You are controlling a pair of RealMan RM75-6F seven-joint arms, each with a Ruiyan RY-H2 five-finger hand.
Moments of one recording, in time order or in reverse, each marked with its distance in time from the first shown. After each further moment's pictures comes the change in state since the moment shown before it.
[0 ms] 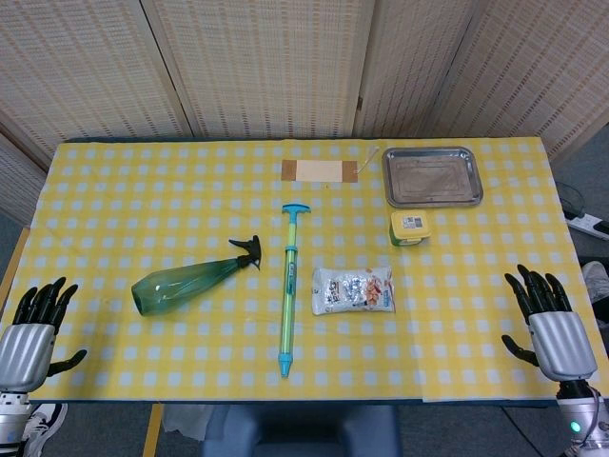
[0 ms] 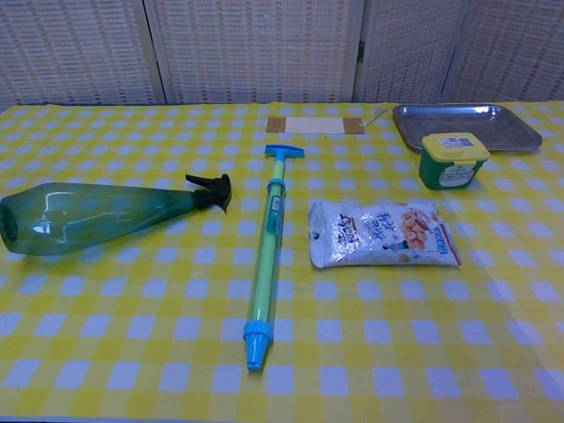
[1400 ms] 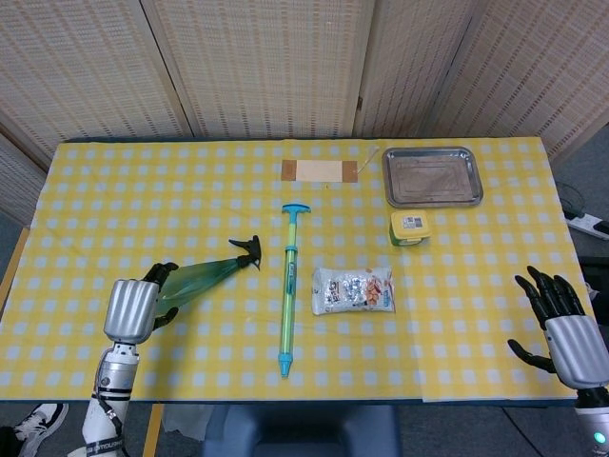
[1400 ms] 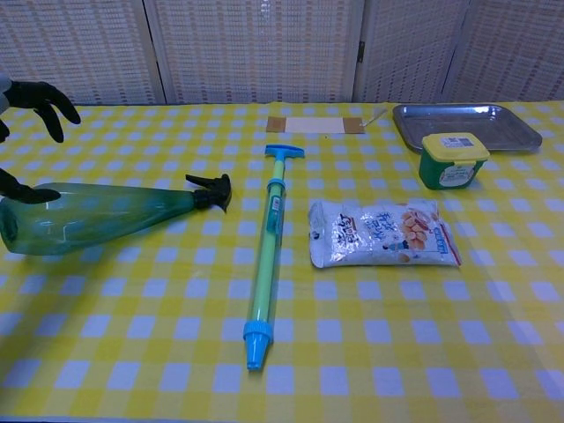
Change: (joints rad) left arm -0.223 -0.365 -0.194 -0.160 -0.157 -0.104 0.553; right arm -0.017 0.075 -0.021 0.009 -0.066 0.042 0.218
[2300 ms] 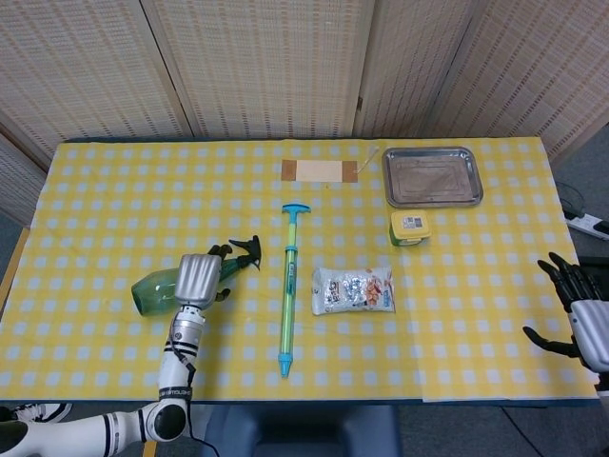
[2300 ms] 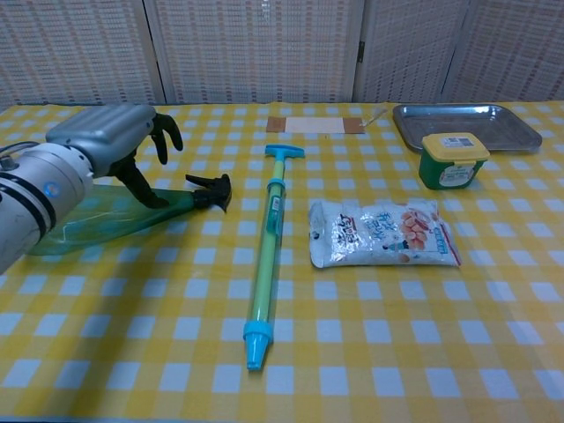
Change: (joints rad) left arm -0.301 -0.281 -0.151 0.222 -0.383 -0.146 0.180; right arm 0.036 0.063 0.031 0.055 0.071 -0.074 0.265
